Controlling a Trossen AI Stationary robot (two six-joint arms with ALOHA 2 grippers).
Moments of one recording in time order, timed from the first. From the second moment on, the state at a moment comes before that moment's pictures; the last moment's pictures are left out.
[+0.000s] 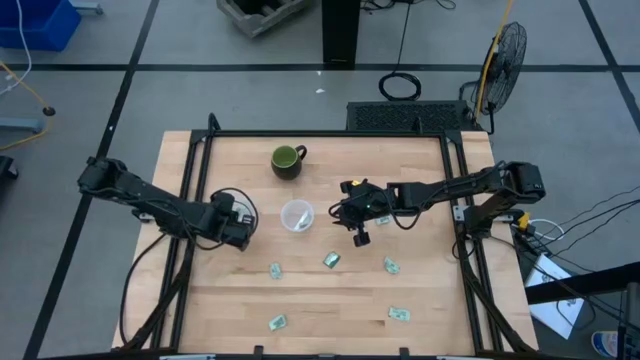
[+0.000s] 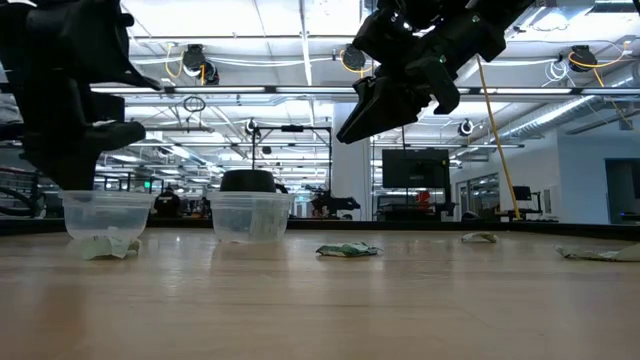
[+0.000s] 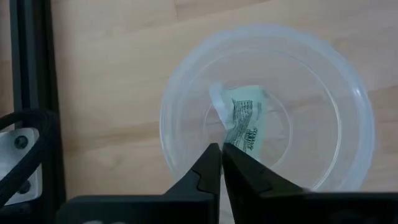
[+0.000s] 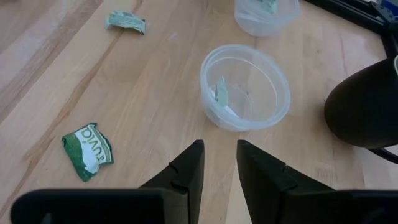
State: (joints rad) left arm -0.29 1.24 0.61 -1.04 -0.45 -1.68; right arm -0.01 1.56 0.92 -0.05 -0.02 -0.36
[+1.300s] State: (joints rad) left arm -0.29 1.24 0.83 -1.04 -0.65 -1.21; right arm 0.05 1.56 0.92 -0.72 0.23 0.07
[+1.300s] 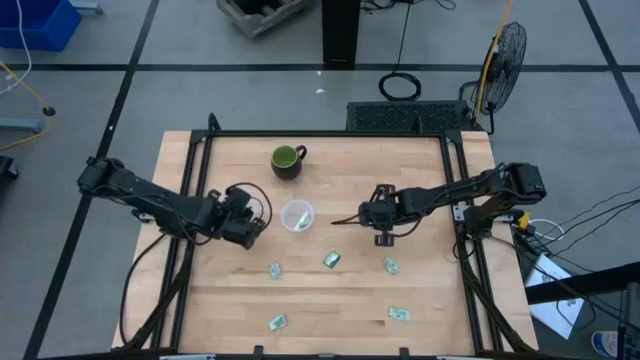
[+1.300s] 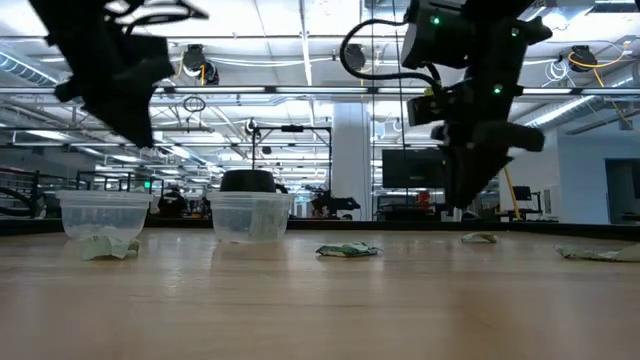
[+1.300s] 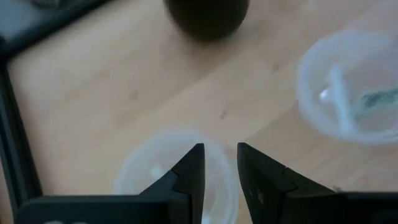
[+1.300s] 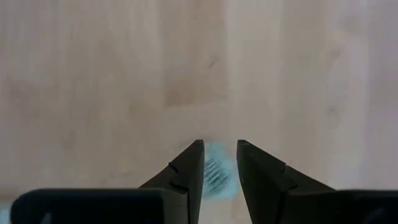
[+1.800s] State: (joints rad) left arm -0.29 1.24 0.91 -1.04 -0.73 -1.17; right arm 0.05 1.56 0.74 -0.55 0.27 -0.02
